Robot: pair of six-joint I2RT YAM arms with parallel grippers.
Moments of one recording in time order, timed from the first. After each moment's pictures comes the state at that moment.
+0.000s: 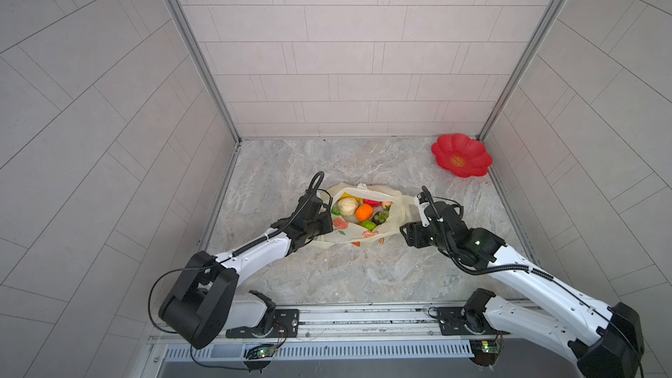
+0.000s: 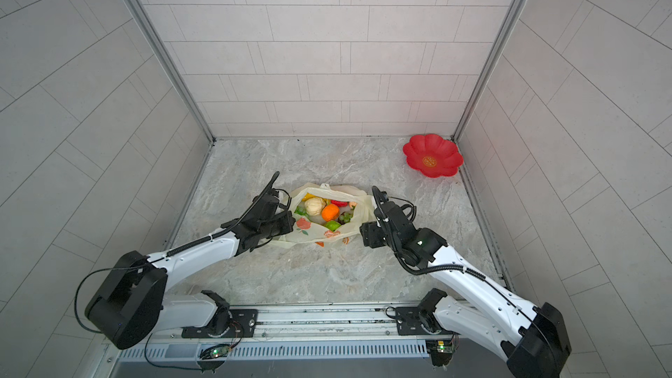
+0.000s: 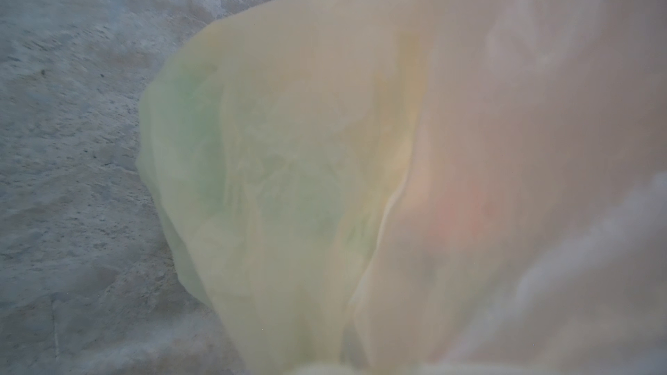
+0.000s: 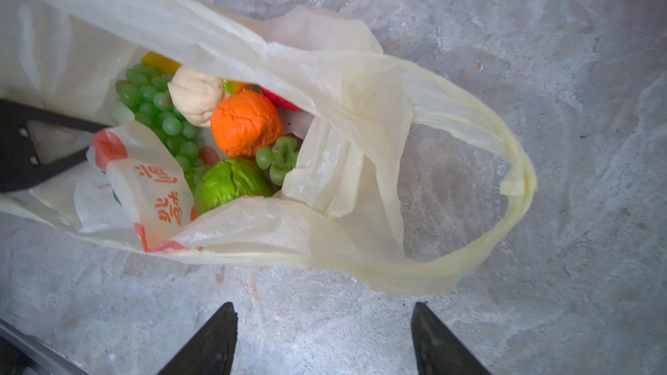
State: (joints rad) left arm -0.52 1.31 0.60 -0.11 0.07 -0.67; right arm 0.64 0.97 0.73 -0.57 0.12 0.48
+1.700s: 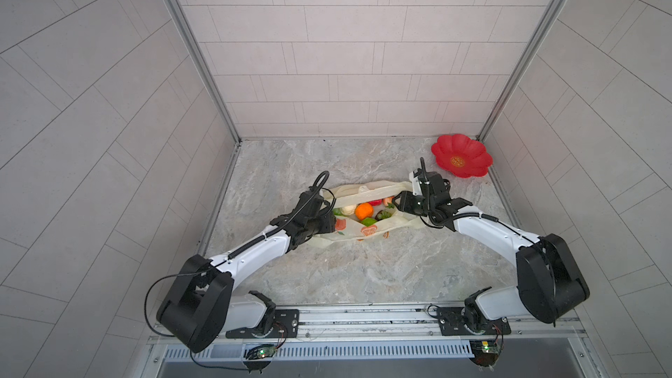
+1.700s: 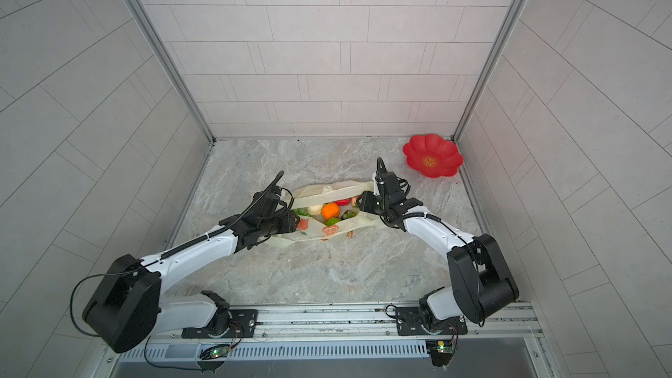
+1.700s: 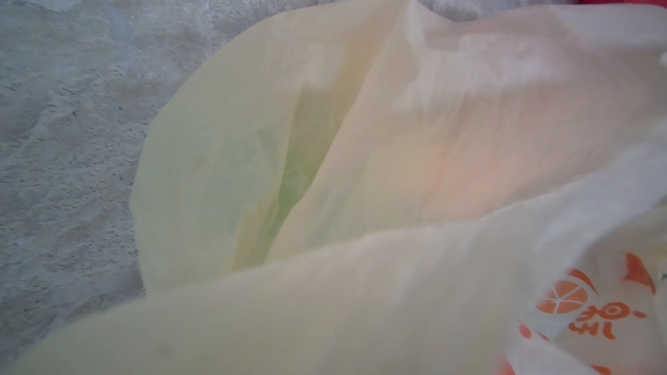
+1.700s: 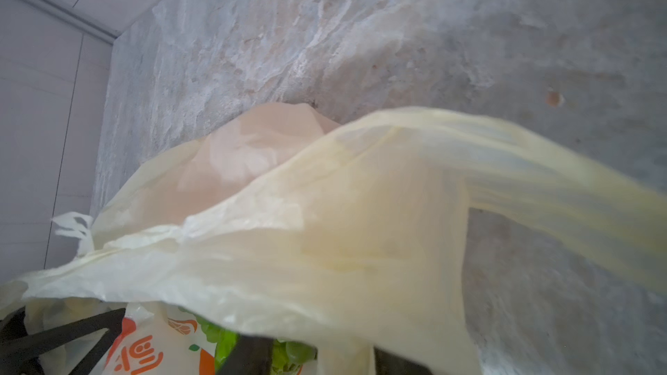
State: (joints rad) left arm -0.52 1.31 0.67 -0.23 0.05 -0.55; right arm 0.37 1.40 0.85 -0.24 -0.15 0.58
